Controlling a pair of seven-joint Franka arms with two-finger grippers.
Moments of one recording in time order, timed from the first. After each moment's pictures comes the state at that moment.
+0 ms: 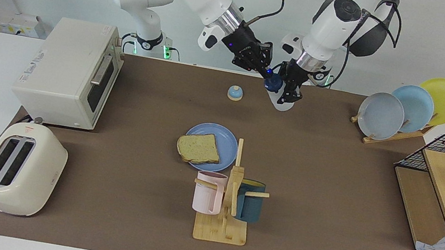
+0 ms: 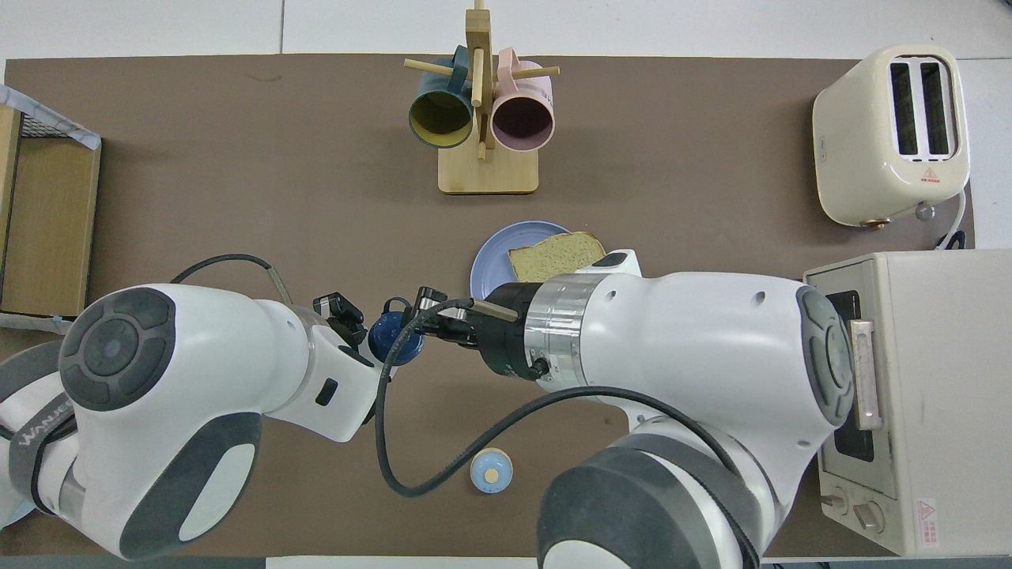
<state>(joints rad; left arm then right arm) -0.96 -0.24 0.38 -2.15 -0.10 1.99 0.83 0.49 -0.05 0.15 -1.91 0.80 2.34 0.53</state>
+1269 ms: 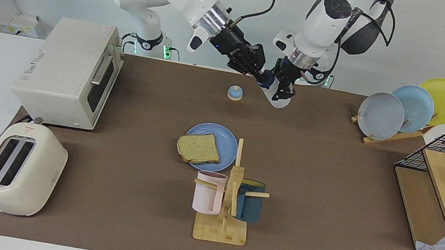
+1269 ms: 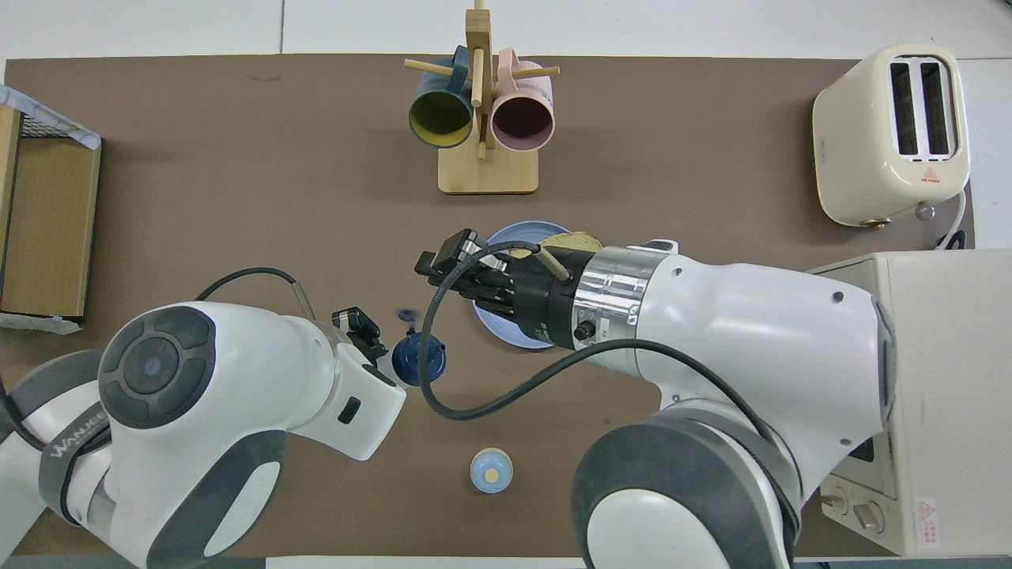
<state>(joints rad) -0.97 -0.24 0.35 -2.17 -0.10 1.98 0.83 0.46 -0.06 0.14 -1.93 0.97 2.50 0.53</state>
